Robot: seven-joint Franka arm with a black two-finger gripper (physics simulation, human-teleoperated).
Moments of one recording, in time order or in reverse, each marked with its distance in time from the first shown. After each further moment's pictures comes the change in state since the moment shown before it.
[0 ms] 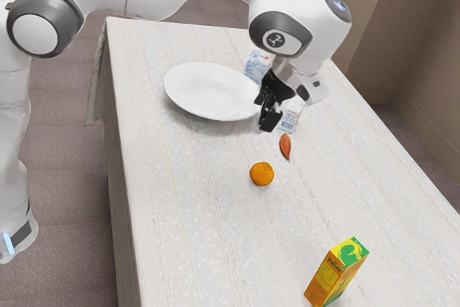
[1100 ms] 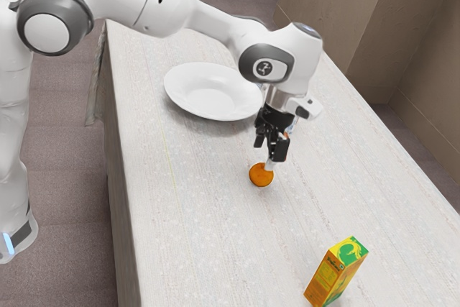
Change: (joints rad) arm 0.076 0.012 0.051 -0.261 -0.337 0.477 -0.093
